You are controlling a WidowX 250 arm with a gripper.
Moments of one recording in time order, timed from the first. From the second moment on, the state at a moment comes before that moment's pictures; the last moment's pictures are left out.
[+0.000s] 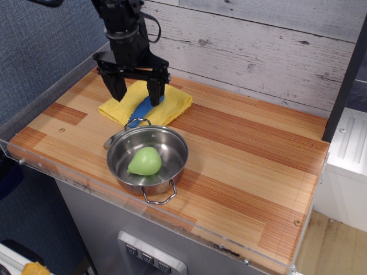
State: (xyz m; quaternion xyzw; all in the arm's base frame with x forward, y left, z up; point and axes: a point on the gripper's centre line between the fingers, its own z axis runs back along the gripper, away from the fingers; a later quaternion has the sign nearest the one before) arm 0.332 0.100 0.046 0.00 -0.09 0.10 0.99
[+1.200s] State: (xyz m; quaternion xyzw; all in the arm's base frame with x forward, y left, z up) arm 0.345 0.100 0.018 0.01 -0.09 0.09 0.99
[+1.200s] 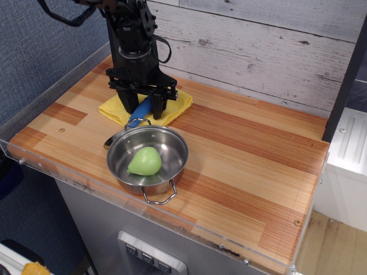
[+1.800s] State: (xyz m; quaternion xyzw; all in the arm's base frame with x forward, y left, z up) arm 0.343 0.097 0.017 0.00 -0.08 0.09 0.99
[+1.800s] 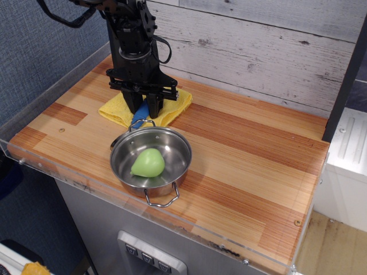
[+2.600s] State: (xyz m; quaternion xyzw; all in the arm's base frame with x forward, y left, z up) arm 0.340 0.100 0.101 -0.01 -0.12 0.10 0.99
